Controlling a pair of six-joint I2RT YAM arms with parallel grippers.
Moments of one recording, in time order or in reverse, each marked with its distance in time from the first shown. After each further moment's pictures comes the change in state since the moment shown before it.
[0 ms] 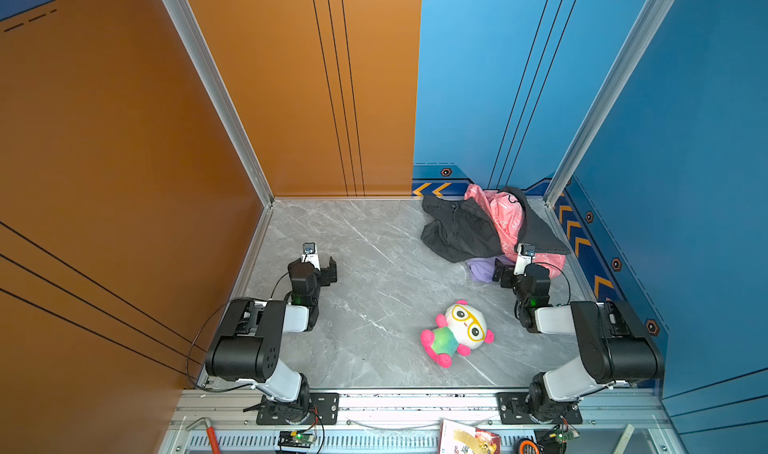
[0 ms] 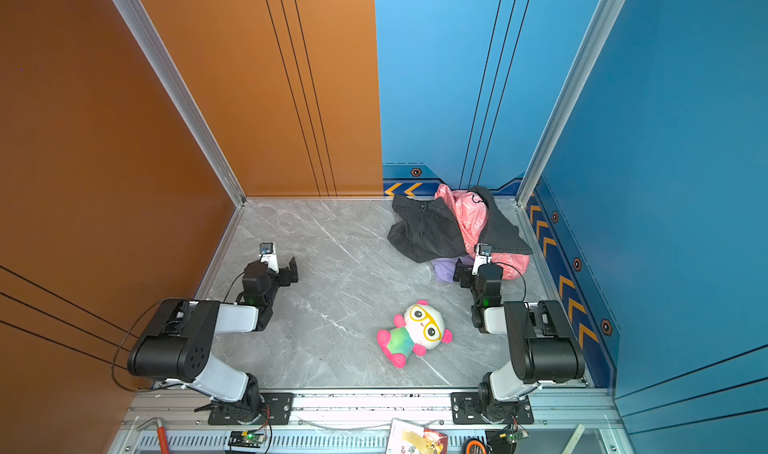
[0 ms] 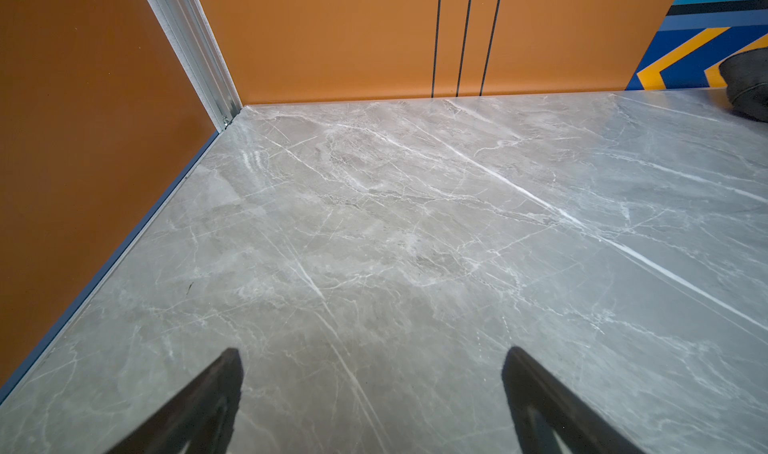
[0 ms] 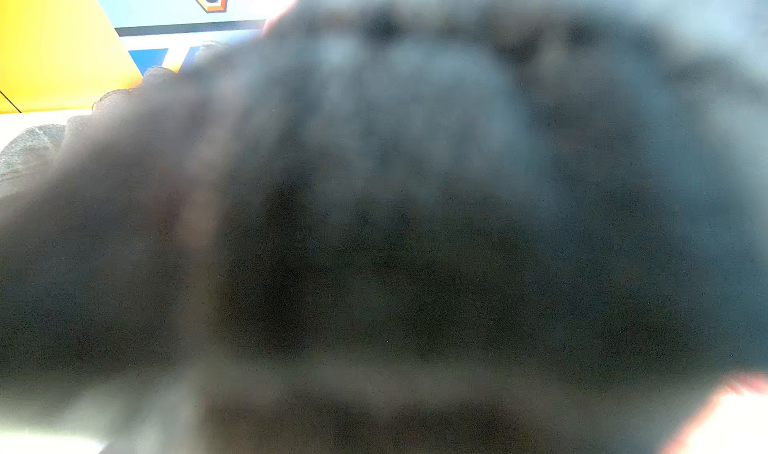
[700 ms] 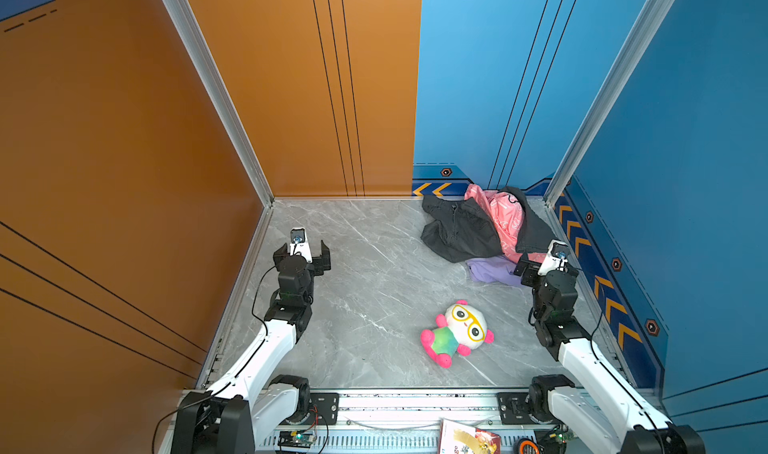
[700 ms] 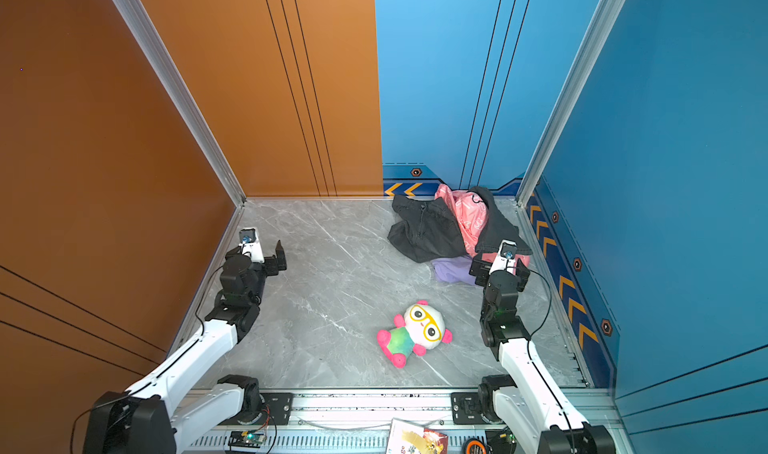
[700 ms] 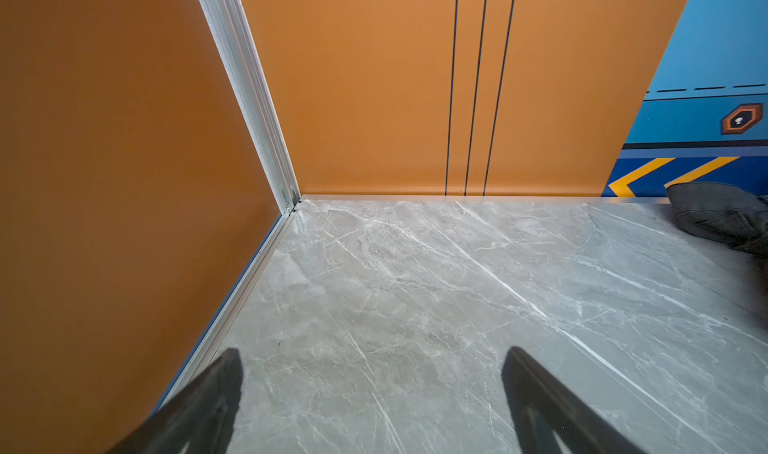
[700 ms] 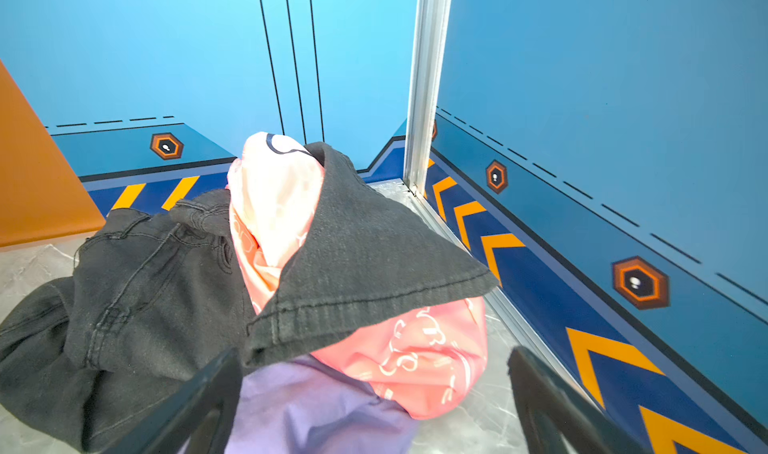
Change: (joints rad) left arm -0.083 -0.560 0.137 -0.550 -0.139 0.025; right arm 0.060 -0.717 0.017 -0.552 0.318 0.001
